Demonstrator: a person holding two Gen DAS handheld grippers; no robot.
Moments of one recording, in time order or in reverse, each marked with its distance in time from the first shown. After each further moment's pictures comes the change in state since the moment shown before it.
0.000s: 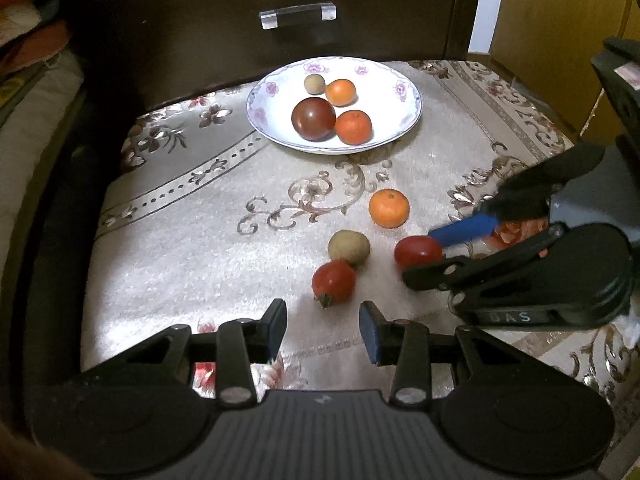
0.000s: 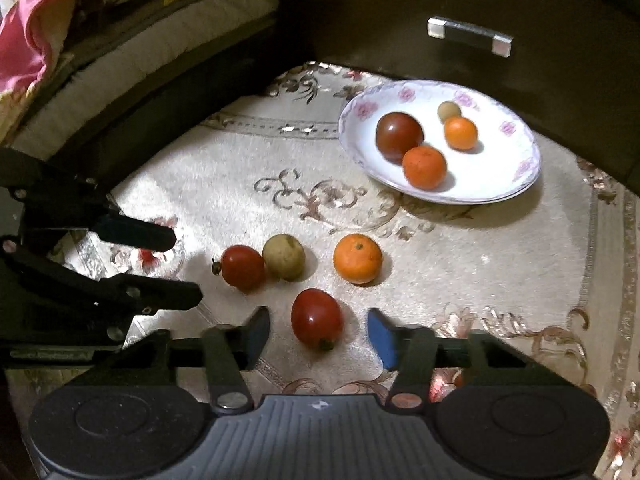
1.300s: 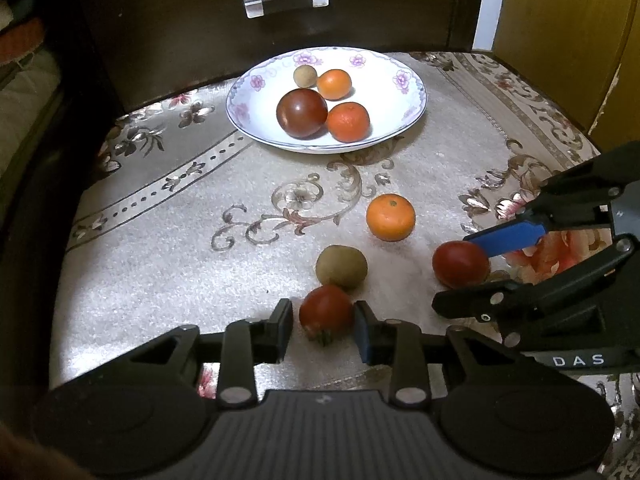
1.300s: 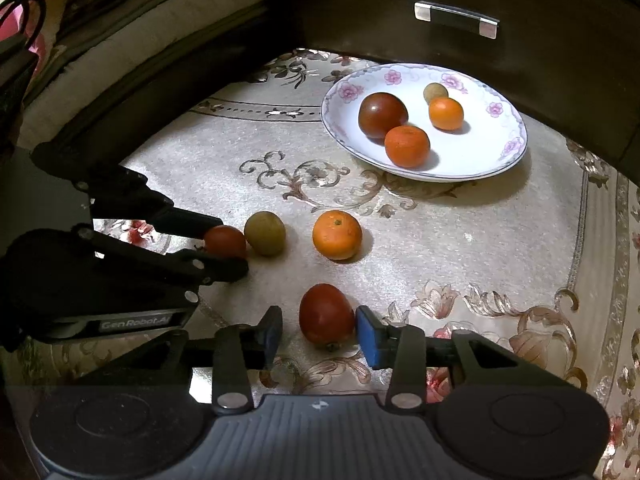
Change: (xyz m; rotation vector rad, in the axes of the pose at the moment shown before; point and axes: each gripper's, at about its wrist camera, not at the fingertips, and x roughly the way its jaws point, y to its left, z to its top) left arm 0.037 -0.010 0.006 0.006 -0.003 0.009; right arm -0.002 -0.011 -0.008 0.006 0.022 -0.012
